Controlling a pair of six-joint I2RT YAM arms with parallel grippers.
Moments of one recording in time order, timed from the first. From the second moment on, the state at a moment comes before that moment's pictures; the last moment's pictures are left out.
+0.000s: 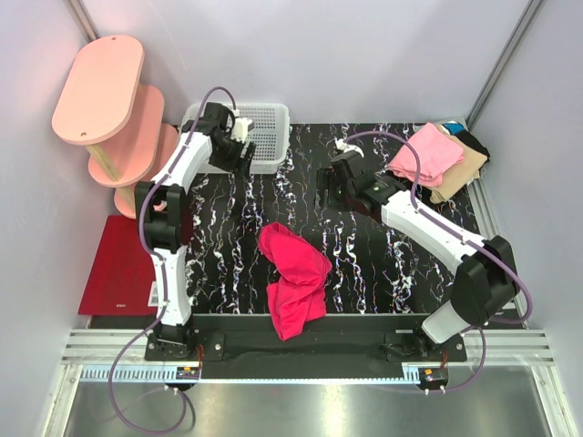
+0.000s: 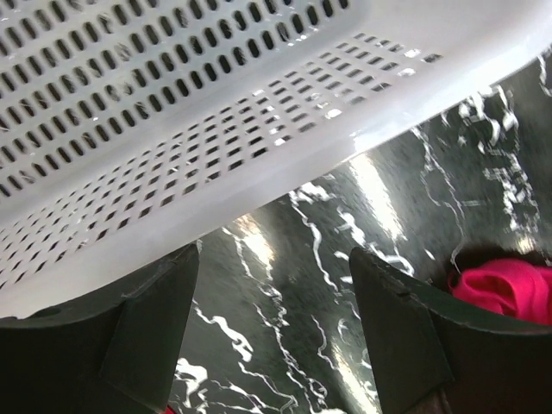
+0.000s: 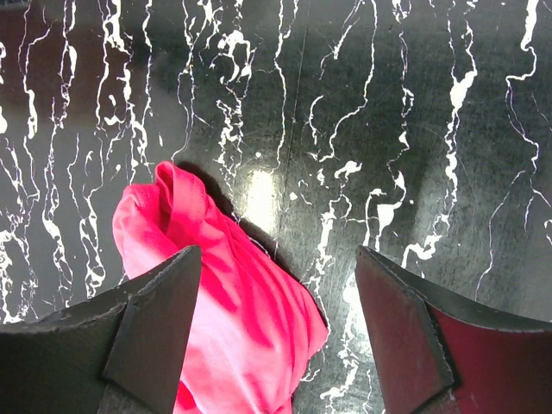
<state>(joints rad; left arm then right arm) -0.16 2.16 1.98 -0.90 0.23 0.25 0.62 1.56 1.29 -0.50 0.13 0.54</state>
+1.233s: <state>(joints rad) -0.14 1.35 1.37 -0.94 0.37 0.23 1.00 2.01 1.57 -0.60 0.25 0.22</state>
